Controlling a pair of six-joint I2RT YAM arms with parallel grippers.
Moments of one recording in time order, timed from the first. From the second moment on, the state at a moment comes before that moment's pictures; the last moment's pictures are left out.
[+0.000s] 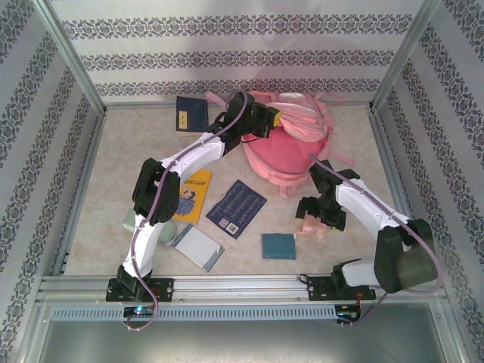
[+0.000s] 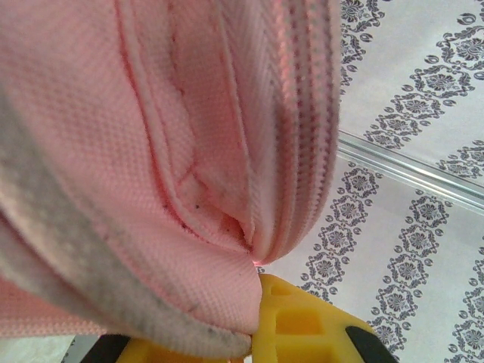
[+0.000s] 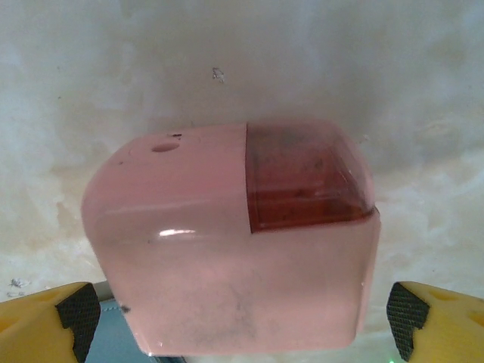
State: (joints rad) left arm -0.57 2.20 1.91 -0.01 0.29 -1.79; right arm 0.24 1.36 0.84 -1.05 -0.05 0.59
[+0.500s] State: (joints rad) left arm -0.56 2.19 1.90 0.00 0.30 -1.79; right arm 0.24 1.43 0.85 -1.02 -0.06 0.54
